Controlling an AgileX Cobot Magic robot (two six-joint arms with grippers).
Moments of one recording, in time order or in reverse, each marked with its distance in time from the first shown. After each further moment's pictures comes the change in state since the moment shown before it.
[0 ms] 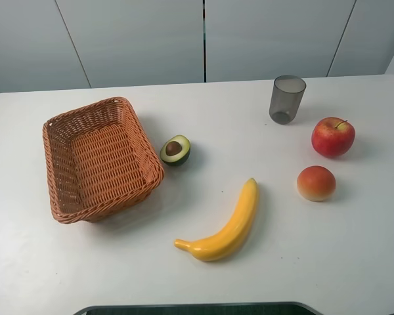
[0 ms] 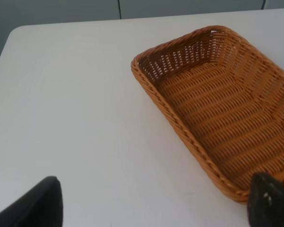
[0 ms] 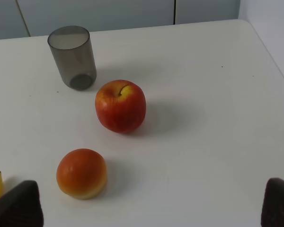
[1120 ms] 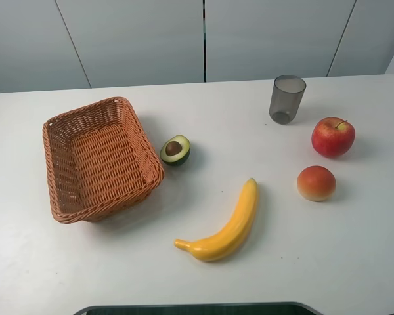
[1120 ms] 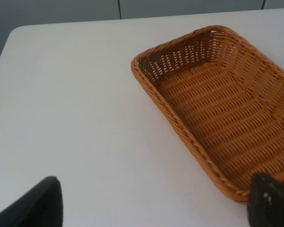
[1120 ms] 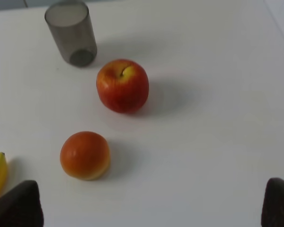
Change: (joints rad) left arm 0.000 0.000 0.000 0.000 0.000 0.000; right arm 0.000 0.274 -0.105 0.011 0.011 0.000
